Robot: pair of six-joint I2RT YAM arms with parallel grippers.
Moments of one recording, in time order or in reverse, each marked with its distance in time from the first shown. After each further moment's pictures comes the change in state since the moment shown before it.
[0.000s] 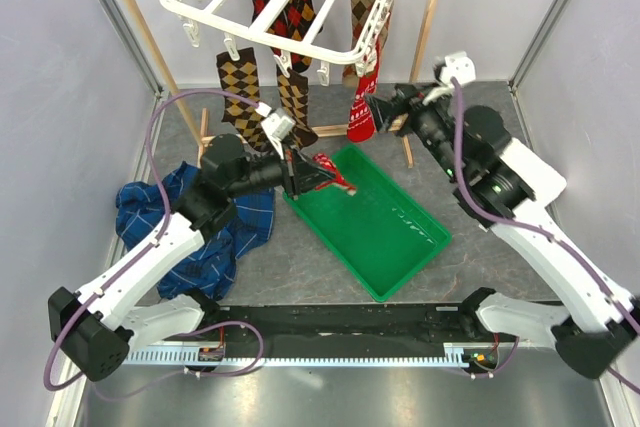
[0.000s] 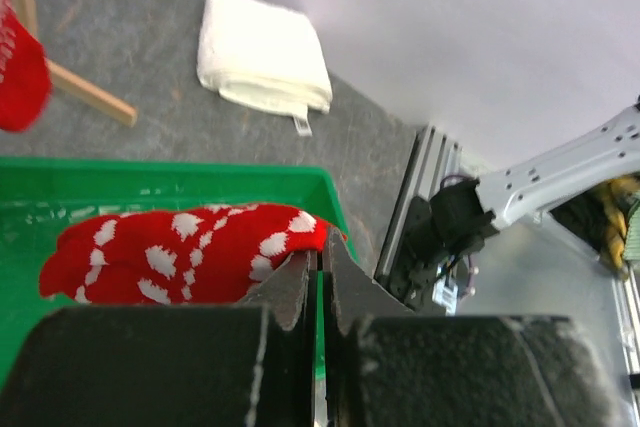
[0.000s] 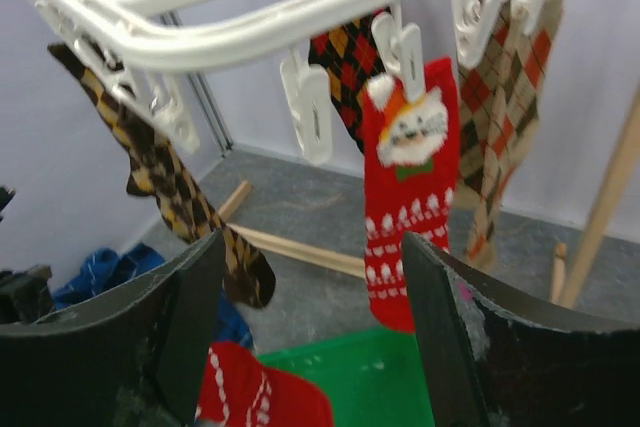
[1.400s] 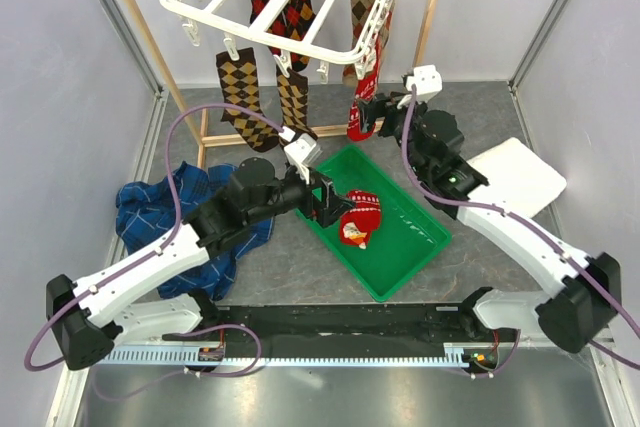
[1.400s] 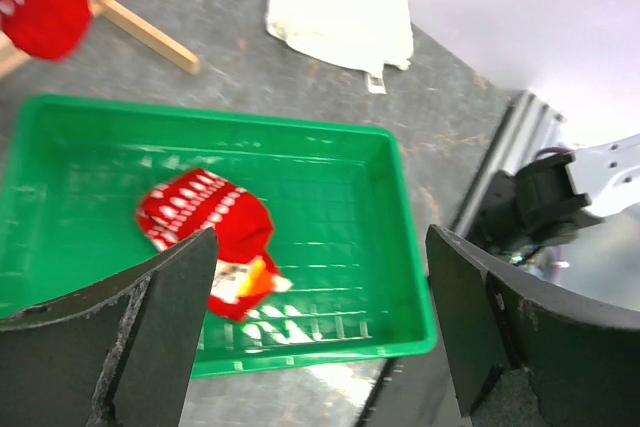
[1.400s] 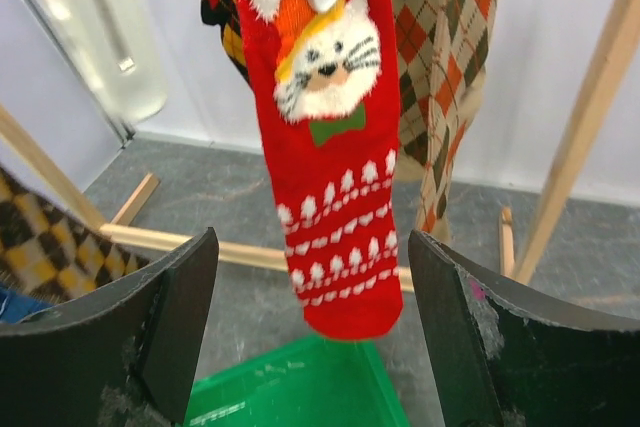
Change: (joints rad) left arm -0.274 -0.007 -0.013 -0.152 -0.436 0.131; right arm -0.008 0.111 -0.186 0.224 0.162 -0.055
